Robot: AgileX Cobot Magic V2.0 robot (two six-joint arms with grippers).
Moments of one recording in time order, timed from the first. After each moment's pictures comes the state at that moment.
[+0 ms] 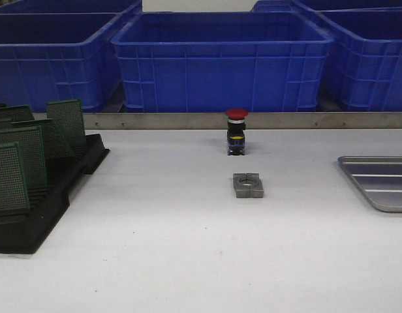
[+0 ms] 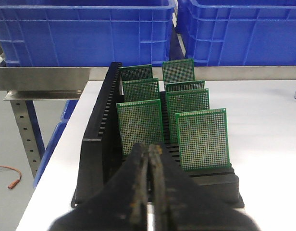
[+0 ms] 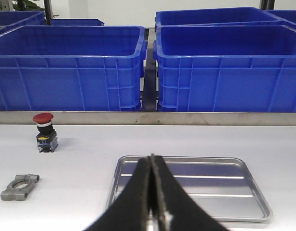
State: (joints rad) left arm -0.05 0.00 0.00 -0.03 0.22 -0.01; right arm -0.02 -0.02 0.03 -0.03 0.01 0.05
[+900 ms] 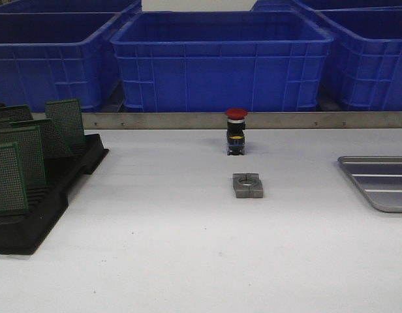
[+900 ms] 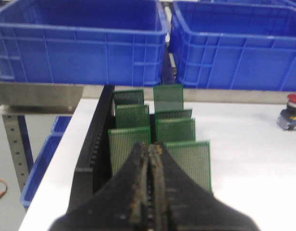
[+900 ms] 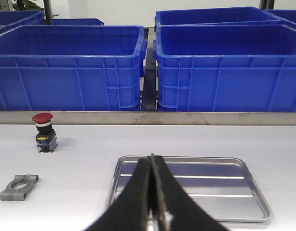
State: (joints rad) left arm -0.05 0.00 -0.16 -0.08 0.34 -0.01; right arm -0.02 -0.02 0.03 -0.03 0.01 0.05
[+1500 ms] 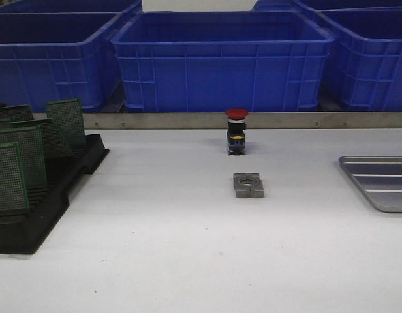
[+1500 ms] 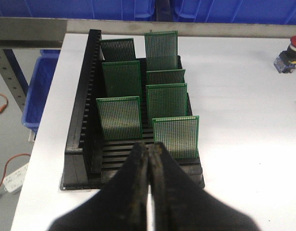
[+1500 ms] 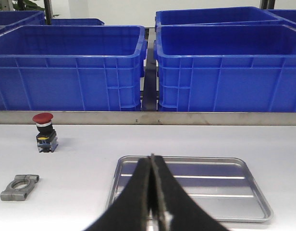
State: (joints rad) left arm -0.05 0.59 -0.61 -0.08 0.66 -0.01; right arm -0.02 -0.02 0.03 -0.03 0.01 0.05
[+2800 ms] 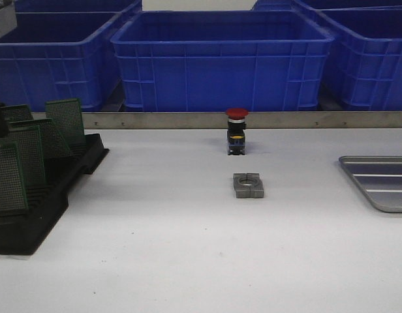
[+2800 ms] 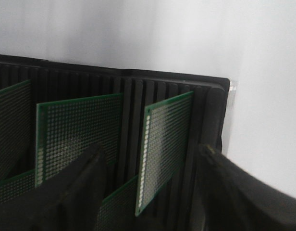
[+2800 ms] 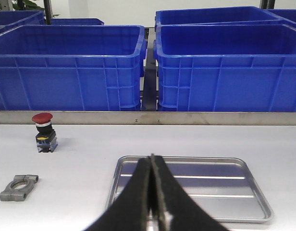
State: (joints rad) left arm -0.05 1.63 -1.15 -0.34 0.98 1.60; right arm -0.02 -0.02 0.03 -0.03 0.01 0.05
